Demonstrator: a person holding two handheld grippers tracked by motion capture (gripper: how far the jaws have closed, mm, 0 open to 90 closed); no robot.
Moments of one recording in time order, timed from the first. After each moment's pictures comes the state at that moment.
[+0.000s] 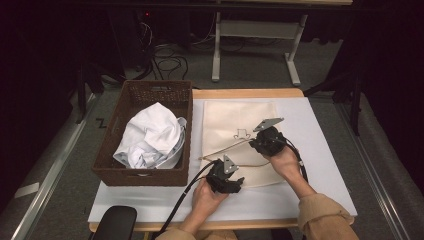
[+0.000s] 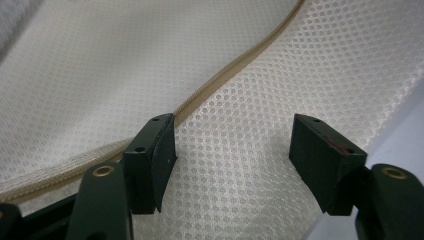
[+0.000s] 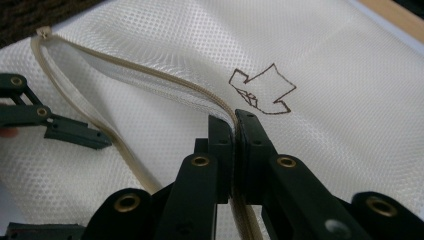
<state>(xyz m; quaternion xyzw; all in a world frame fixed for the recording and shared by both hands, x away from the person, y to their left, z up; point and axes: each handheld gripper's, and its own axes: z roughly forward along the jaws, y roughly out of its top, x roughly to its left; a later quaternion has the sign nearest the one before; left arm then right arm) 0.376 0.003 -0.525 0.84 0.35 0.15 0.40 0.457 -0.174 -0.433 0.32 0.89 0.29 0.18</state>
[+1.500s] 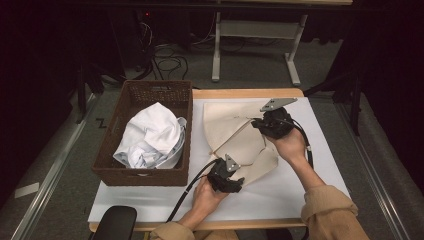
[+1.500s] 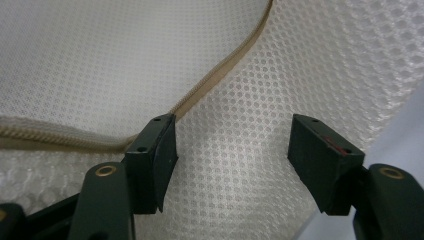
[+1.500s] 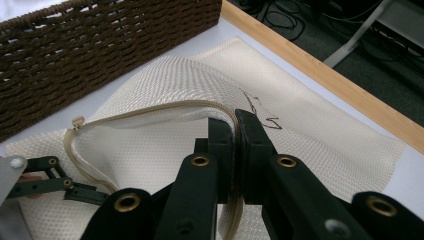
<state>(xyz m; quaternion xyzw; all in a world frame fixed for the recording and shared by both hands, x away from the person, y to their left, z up) 0.378 -0.001 -0.516 0.85 0.35 0.14 0.37 0.466 -0.176 -0.369 0.31 0.86 0.35 0.21</state>
